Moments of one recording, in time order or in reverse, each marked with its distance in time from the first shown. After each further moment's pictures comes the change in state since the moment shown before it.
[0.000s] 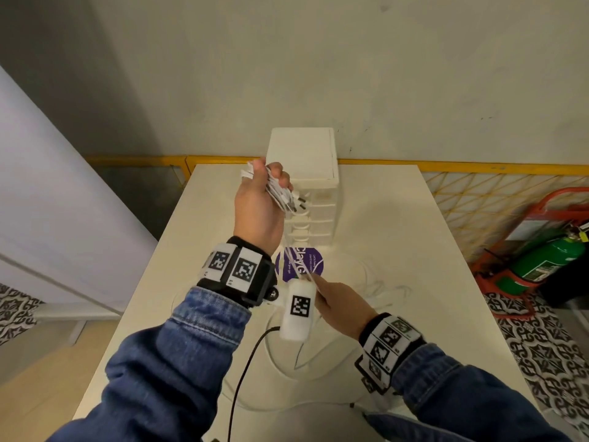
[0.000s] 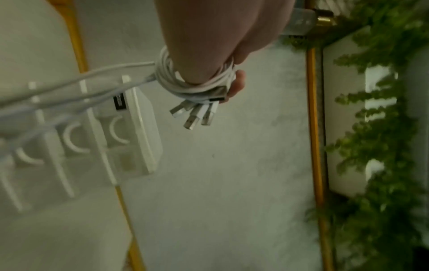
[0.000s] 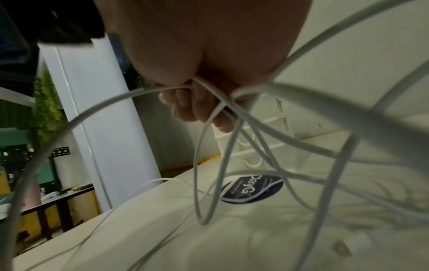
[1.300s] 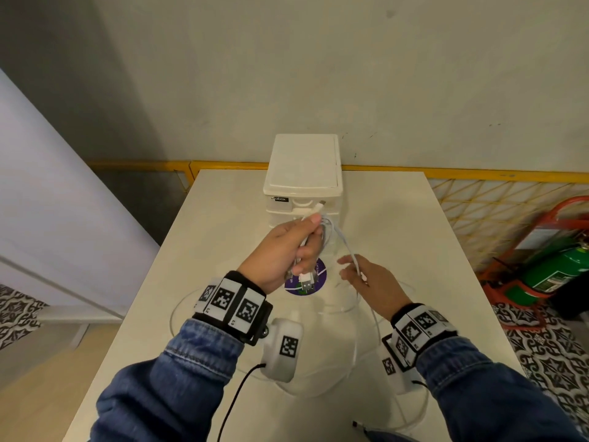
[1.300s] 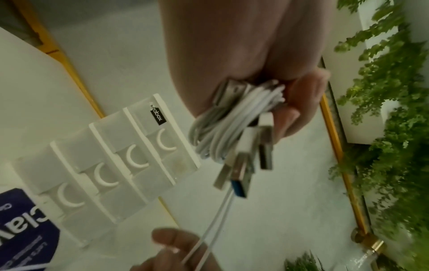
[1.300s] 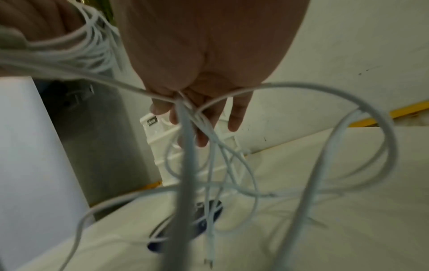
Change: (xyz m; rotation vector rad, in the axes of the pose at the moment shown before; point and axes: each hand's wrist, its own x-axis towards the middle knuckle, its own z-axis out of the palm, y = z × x) left_hand -0.028 -0.014 -0.018 0.502 -0.424 -0.406; right_hand 0.017 0.066 -0.038 0.151 0.264 0.088
